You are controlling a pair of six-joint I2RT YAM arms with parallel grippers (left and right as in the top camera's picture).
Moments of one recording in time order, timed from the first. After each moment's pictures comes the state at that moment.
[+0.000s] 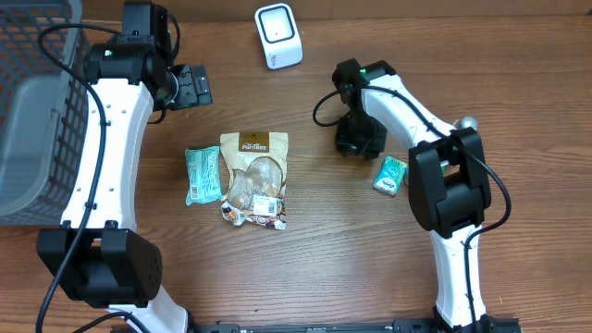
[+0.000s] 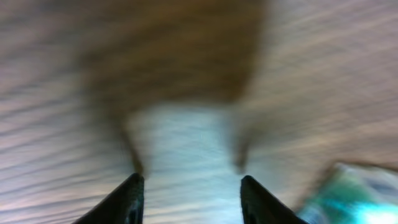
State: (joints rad) left arm -0.03 1.83 1.83 -1.17 -0.06 -0.26; right arm 0.37 2.32 1.85 -1.21 -0.03 0.59
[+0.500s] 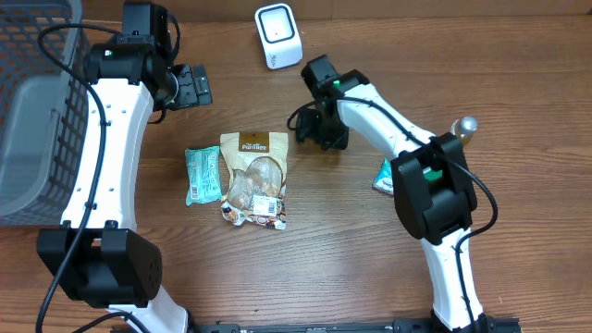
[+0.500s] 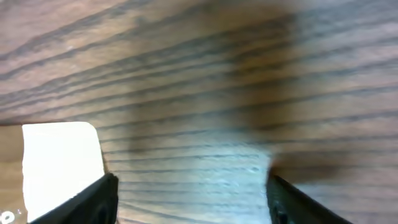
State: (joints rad) left arm -0.03 1.83 1.83 -1.17 -0.06 -0.26; right arm 0.48 2.32 1.85 -0.94 -0.14 0.59
